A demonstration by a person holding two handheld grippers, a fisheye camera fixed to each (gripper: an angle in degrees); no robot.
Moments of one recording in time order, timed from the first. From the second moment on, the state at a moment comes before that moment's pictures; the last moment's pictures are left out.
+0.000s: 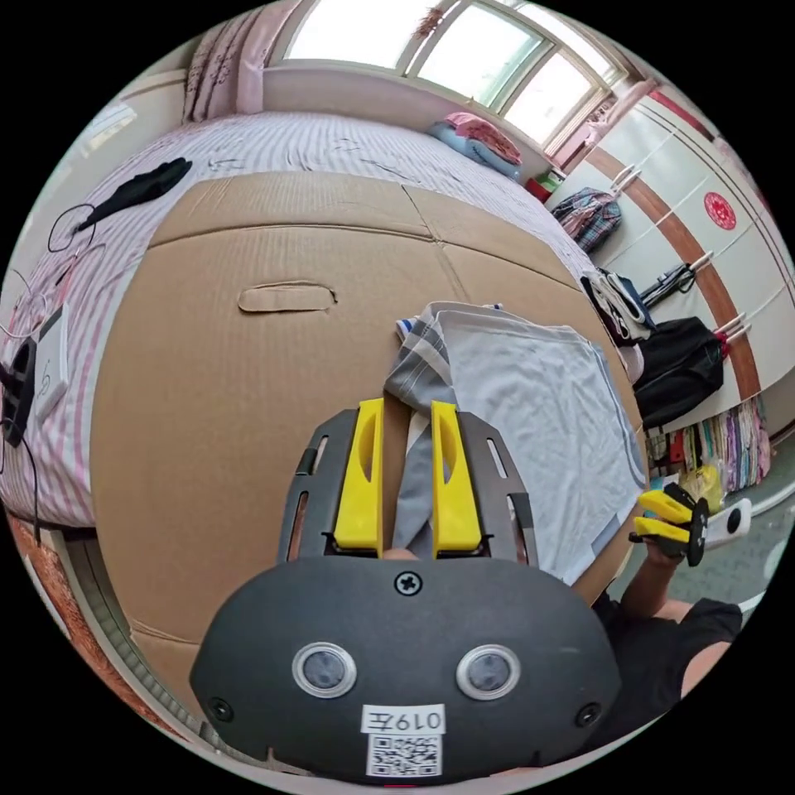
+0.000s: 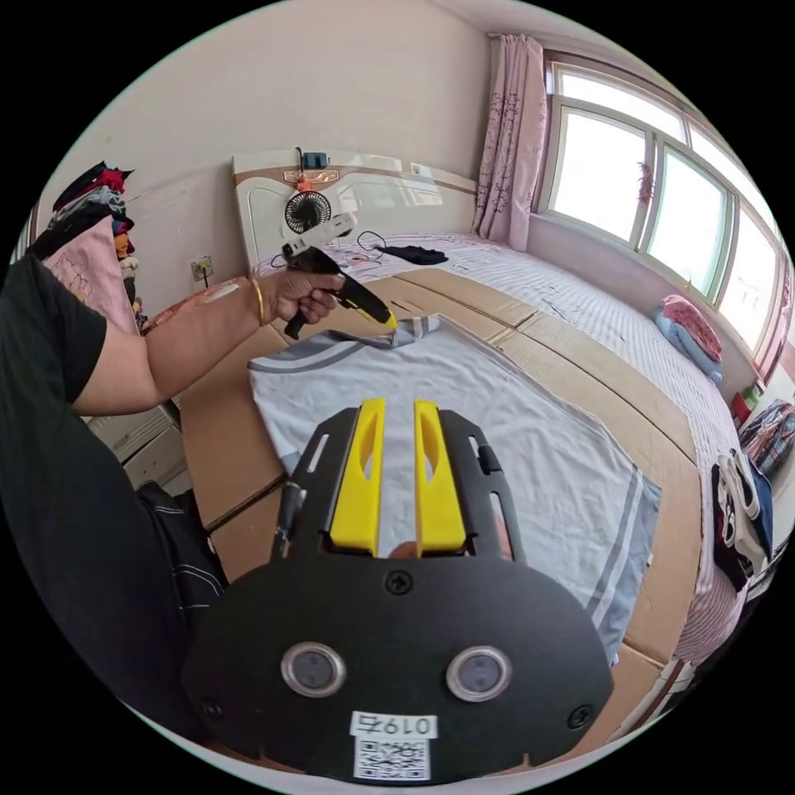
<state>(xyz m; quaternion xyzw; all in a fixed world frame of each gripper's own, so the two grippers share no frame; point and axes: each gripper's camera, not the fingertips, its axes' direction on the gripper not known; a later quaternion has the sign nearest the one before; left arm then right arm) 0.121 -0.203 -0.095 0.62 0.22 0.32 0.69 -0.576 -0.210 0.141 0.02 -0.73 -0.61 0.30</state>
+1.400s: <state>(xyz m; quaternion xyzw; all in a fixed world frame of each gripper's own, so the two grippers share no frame) 0.047 -0.304 -0.168 0.64 0.11 0.36 0.67 -0.608 0.021 -0.089 0.05 -0.70 -0.71 0.07</state>
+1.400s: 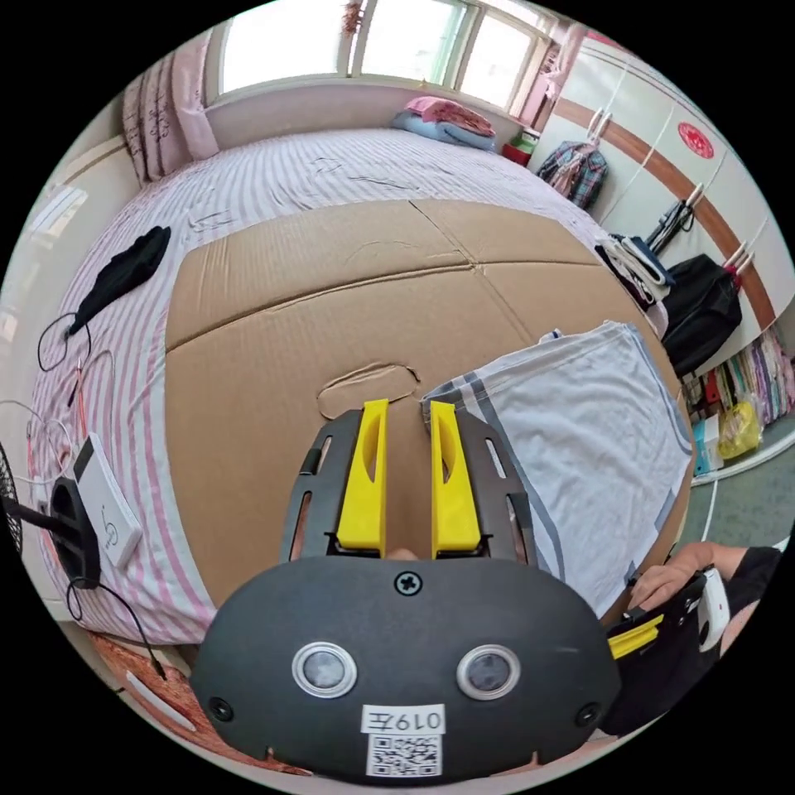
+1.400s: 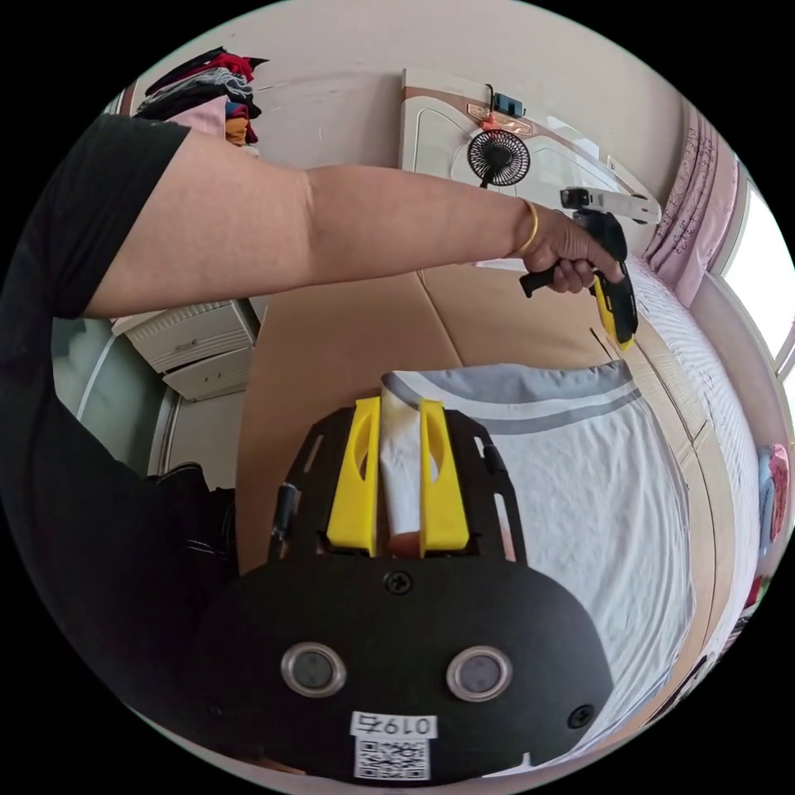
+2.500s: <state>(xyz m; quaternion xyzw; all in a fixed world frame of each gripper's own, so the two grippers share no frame) 0.092 -0.226 -0.050 0.76 -0.01 0.36 0.54 -1.154 0.018 -0.147 -0.13 -0.58 -0.79 0.13</state>
